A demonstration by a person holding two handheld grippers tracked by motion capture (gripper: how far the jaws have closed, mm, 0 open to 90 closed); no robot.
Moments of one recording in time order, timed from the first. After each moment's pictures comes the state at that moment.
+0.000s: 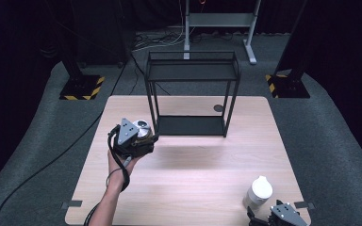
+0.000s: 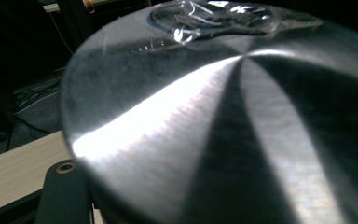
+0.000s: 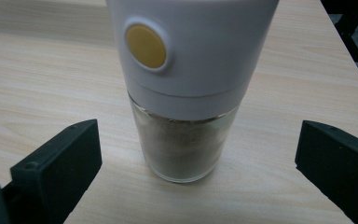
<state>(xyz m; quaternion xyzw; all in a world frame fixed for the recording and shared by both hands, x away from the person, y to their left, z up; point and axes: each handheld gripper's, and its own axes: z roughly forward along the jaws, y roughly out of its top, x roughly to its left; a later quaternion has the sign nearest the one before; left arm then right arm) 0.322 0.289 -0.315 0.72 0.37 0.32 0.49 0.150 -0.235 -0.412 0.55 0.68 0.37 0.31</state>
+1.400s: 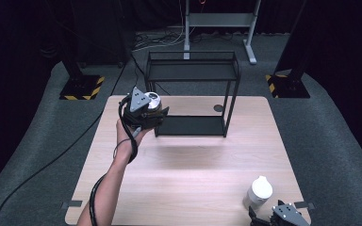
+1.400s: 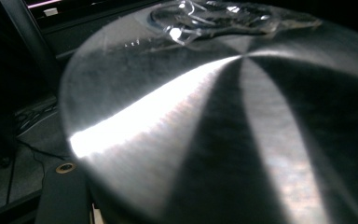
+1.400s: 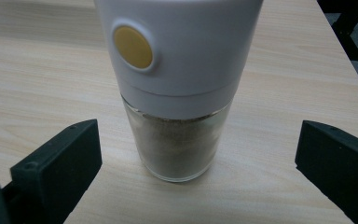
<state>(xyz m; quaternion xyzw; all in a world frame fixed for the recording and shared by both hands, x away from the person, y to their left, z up) 0.378 0.267 -0.261 0.74 0.34 0.32 0.49 0.149 -0.238 -0.412 0.55 0.68 0.38 0.31</state>
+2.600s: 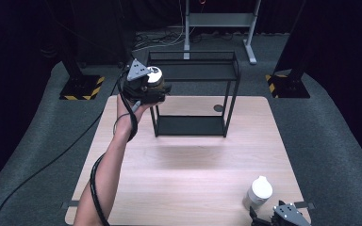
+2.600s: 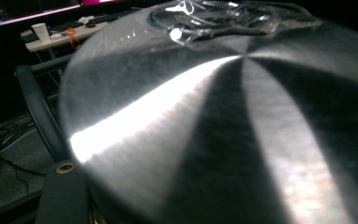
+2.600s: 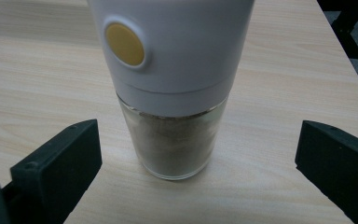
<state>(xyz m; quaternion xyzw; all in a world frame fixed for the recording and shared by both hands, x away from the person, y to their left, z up) 0.417 0.273 -0.204 0.73 0.32 0.30 0.52 0.149 -0.240 -0.411 0.55 0.68 0.38 0.31</state>
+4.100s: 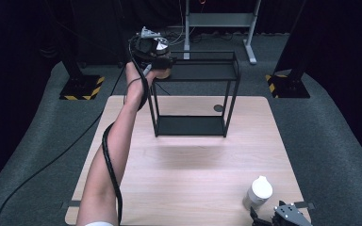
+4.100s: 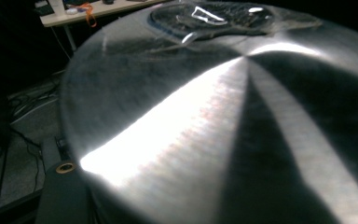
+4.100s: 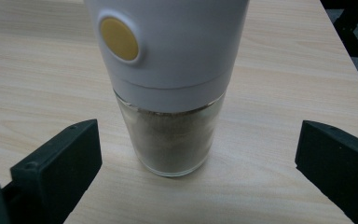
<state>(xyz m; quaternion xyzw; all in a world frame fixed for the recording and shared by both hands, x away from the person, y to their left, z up) 0.497 0.242 -0.148 0.73 0.39 0.28 0.48 0.149 -0.244 -0.410 0.55 0.68 0.37 0.30</state>
